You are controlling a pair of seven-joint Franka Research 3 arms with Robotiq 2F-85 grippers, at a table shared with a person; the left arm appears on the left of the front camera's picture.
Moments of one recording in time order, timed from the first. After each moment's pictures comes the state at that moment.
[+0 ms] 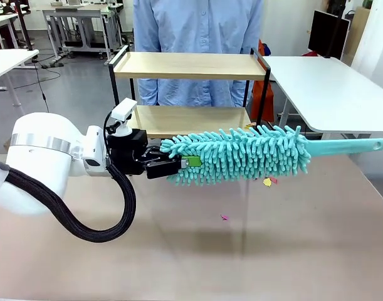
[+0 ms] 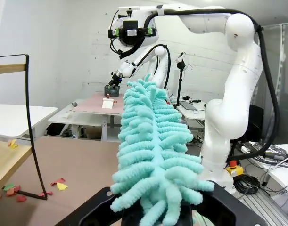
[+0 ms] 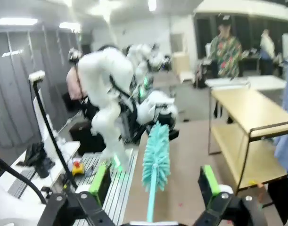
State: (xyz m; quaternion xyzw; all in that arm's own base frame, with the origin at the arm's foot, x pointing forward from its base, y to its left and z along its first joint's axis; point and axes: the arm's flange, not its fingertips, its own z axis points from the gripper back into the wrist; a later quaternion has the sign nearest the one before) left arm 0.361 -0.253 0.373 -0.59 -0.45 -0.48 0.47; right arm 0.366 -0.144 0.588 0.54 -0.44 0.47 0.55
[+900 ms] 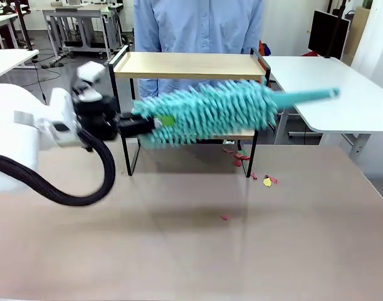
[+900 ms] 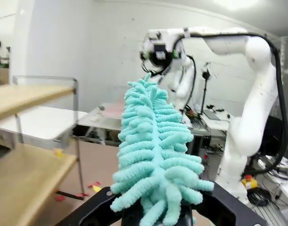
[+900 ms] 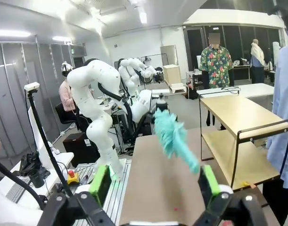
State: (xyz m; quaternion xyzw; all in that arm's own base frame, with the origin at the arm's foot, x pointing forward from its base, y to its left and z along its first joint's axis) left arm 0.391 -0.188 0.441 -0.55 -0.50 -0.43 0.51; right arm 0.371 -0.156 0.582 0.54 -0.45 0.44 0.55
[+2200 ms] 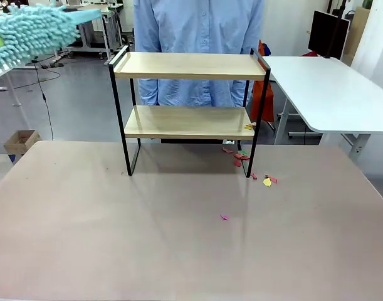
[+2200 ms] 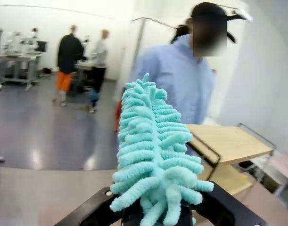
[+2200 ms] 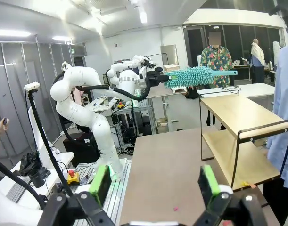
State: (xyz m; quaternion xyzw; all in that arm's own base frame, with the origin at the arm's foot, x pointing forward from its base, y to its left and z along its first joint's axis) left arm 0.346 0.093 0.554 -0.25 -0.67 -0.05 0.70; right arm 0.370 -0.155 0.582 0.54 -0.45 0.45 0.55
